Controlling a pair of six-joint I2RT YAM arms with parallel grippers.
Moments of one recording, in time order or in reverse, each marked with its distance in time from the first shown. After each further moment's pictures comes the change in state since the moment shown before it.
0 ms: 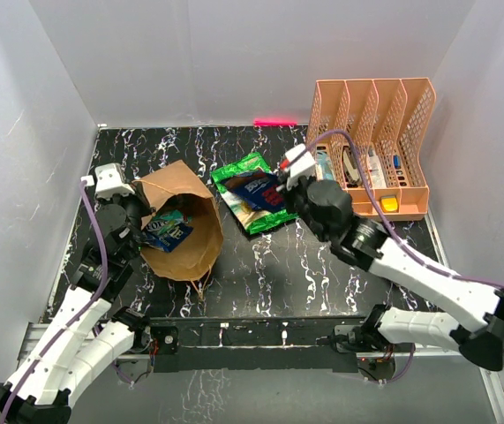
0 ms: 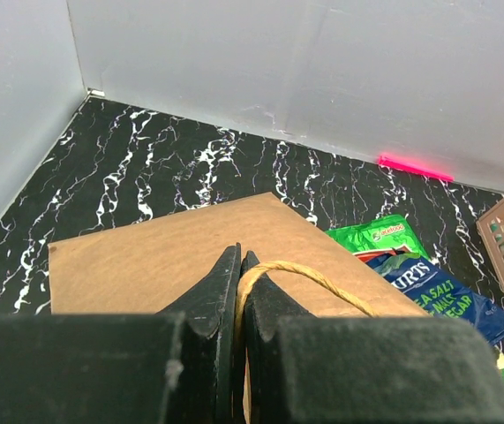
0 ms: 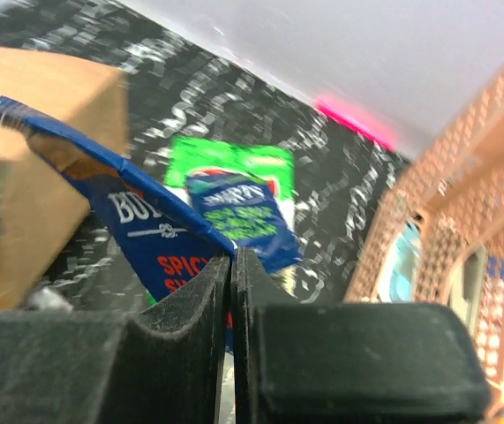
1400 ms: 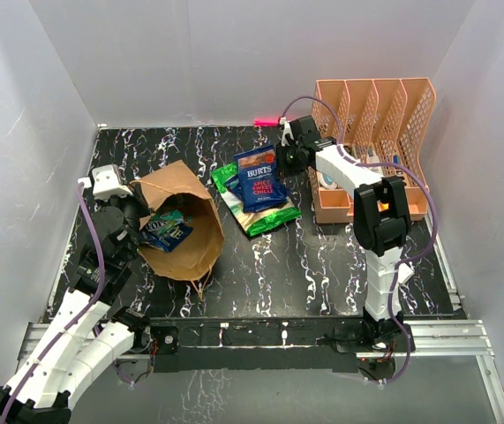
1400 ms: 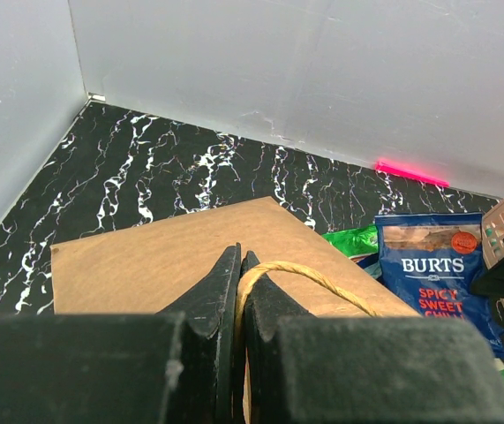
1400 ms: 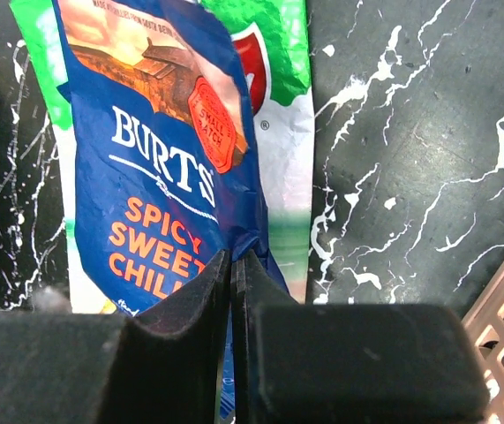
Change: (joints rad) left arm 0.000 -0.023 0.000 -0.005 -0.003 0.000; right arm -0.608 1.056 0.692 -0.396 -0.712 0.310
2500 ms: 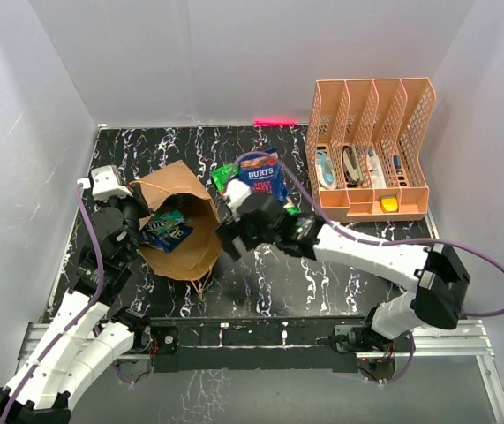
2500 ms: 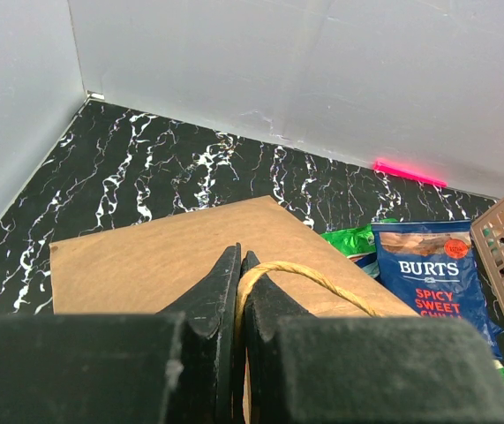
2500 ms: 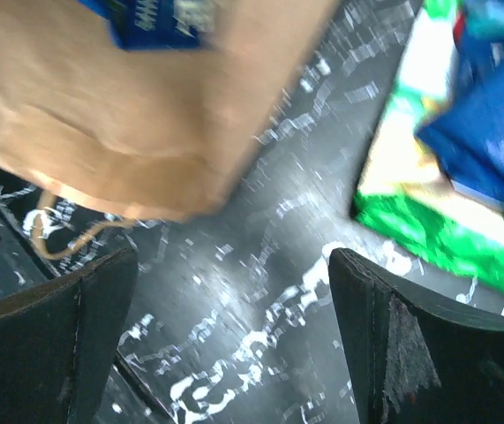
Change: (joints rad) left arm 0.000 -0.006 0.000 -0.008 0.001 -0.008; right arm 0.600 -0.656 -0.605 0.158 0.303 0.018
